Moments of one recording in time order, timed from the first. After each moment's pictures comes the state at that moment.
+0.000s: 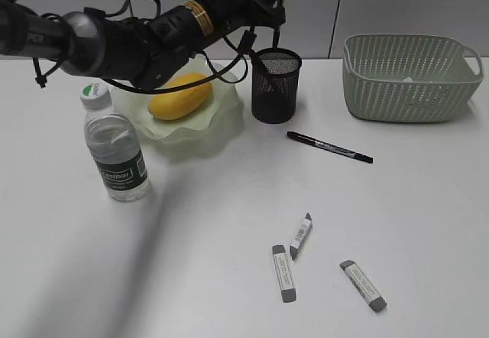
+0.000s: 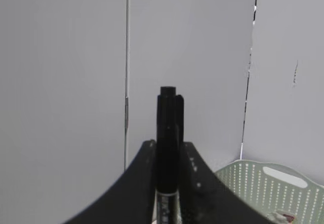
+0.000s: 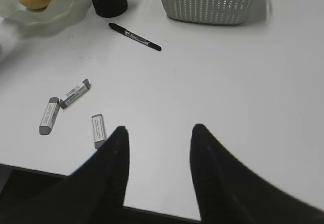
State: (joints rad) left arm -0.50 2.30 -1.63 0.51 -0.85 -0.48; right arm 0.34 -0.01 -0.51 -0.05 1.04 0.15
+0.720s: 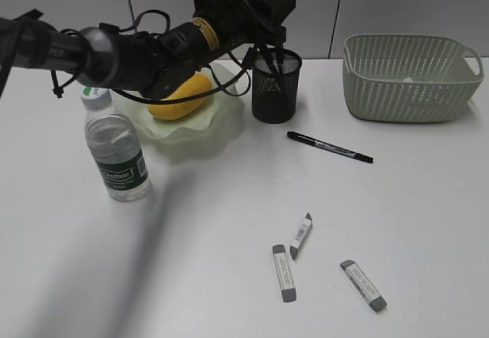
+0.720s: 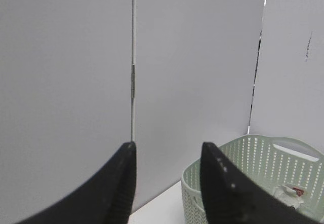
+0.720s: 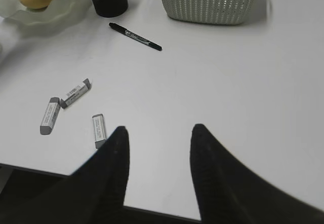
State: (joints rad) left arm -0.50 2.35 -1.67 0.51 -0.80 -0.46; right arm 0.34 -0.01 -0.51 -0.05 1.04 0.15
